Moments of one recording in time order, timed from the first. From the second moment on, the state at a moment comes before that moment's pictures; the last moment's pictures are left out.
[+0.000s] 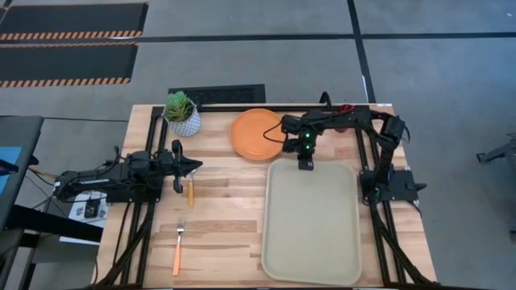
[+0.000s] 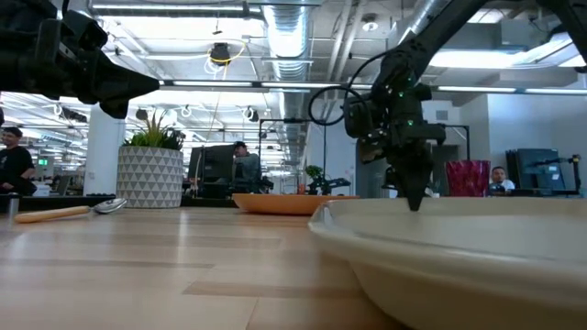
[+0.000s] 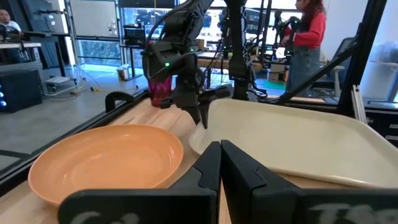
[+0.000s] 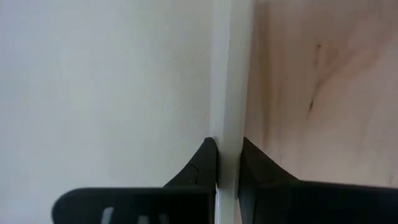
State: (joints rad) left arm 0.14 0.04 0.01 0.03 -0.01 -0.05; right arm -0.48 1.87 1.17 -0.93 -0.28 -0.36
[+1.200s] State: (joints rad) left arm 0.14 0.04 0.01 0.03 -0.01 -0.04; right arm -0.33 1.18 1.11 -0.88 0.09 0.50
